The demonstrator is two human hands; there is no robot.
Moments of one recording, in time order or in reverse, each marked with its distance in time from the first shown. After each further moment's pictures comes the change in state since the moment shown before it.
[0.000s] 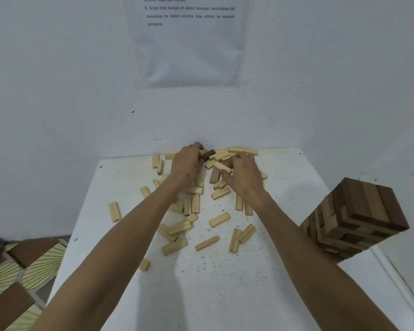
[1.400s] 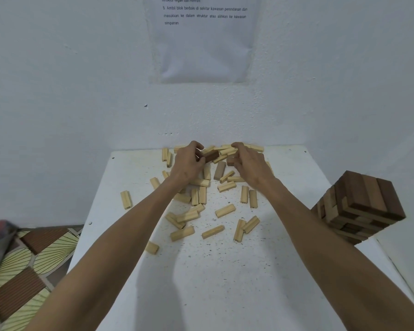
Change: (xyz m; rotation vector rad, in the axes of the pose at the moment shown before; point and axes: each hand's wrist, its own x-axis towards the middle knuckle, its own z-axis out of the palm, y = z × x) left_hand -0.036 -0.005 -0.019 -0.332 0.078 -0.095; right_hand 0.012 0.015 -0.008 0.005 -0.096 -0.167
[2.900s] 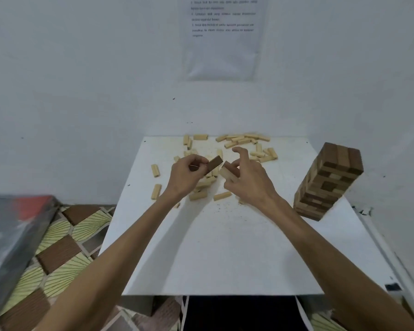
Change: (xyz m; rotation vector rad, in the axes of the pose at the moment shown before) left_hand -0.173 0.050 -0.069 -0.312 0.079 -0.101; right_hand -0.167 -0.119 -0.063 0.276 -0.043 -0.001
